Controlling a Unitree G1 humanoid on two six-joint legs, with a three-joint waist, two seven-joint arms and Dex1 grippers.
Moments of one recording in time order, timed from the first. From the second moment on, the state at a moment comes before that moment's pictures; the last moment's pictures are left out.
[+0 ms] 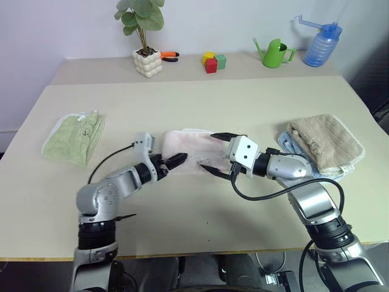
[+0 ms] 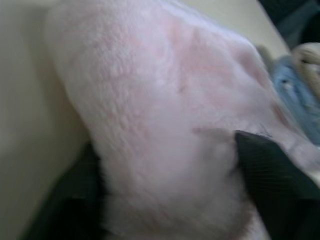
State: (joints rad) left arm -0.35 0.17 0.20 -0.18 -0.66 1.10 -0.38; right arm -0.37 -0.53 0.22 -0.24 0.07 0.20 0.79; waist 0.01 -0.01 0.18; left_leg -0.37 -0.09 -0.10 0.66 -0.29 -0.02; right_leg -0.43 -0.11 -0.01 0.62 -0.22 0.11
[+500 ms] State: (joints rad) left arm -0.52 0.12 0.43 -0.08 -0.68 0.80 -0.22; right arm -0.37 -0.53 0.20 -0.24 0.06 0.20 0.77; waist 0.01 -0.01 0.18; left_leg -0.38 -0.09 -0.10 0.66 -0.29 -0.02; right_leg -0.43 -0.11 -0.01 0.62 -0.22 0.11
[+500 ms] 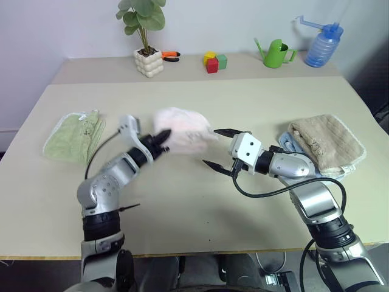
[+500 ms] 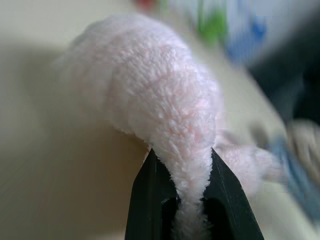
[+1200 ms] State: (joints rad) left arm -0.29 0.03 0.71 -0.23 -0.69 0.46 0.27; right arm -0.40 -0.50 0.23 -0.14 0.06 0.10 0.80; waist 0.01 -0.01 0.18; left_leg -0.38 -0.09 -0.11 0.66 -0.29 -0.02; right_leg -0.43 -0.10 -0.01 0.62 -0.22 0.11
